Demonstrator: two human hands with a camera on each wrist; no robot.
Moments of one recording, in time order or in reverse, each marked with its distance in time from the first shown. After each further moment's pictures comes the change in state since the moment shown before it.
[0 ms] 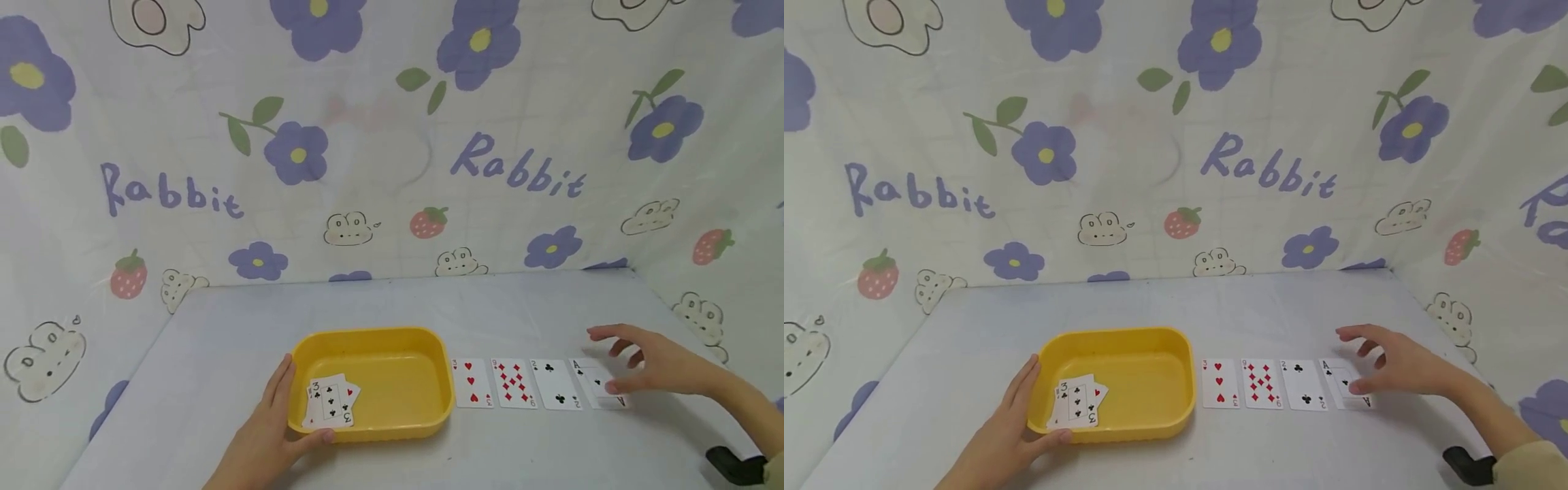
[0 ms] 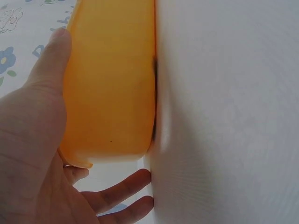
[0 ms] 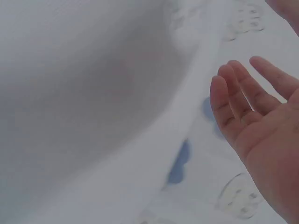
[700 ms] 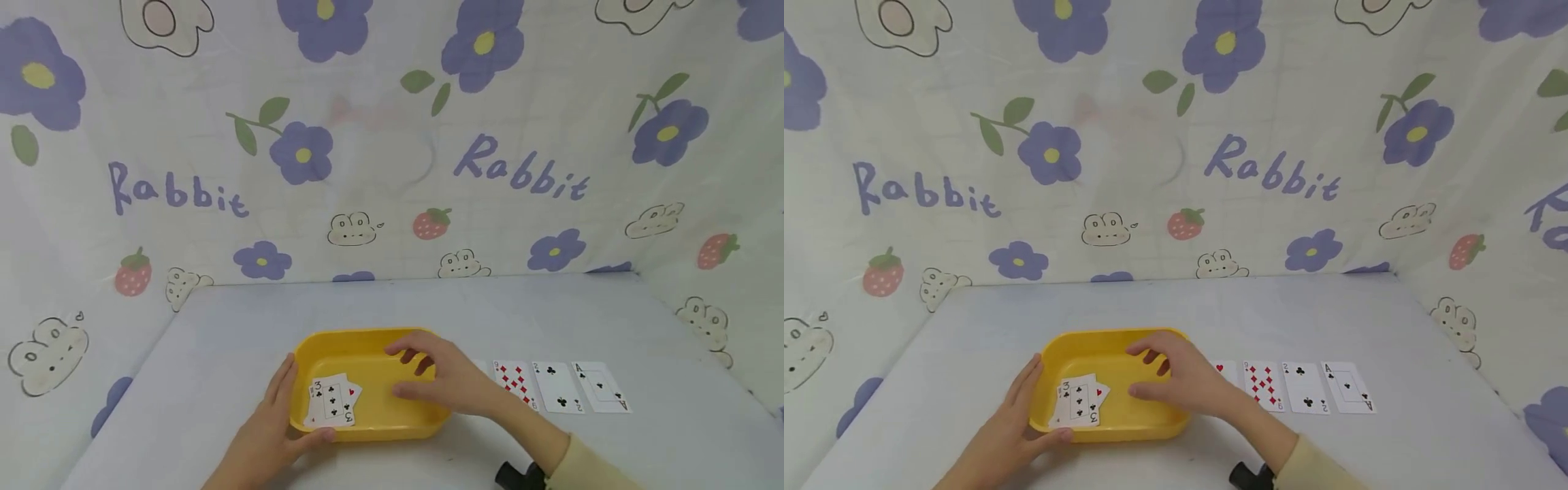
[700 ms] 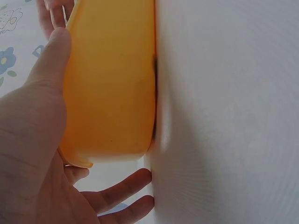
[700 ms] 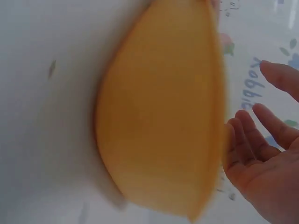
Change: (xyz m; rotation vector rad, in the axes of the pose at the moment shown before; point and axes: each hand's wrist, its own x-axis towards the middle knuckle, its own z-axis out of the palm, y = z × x) left_hand 0.000 -0.002 -0.001 -0.021 0.003 0.005; right_hand 0.105 -0.238 0.129 0.398 0.020 -0.294
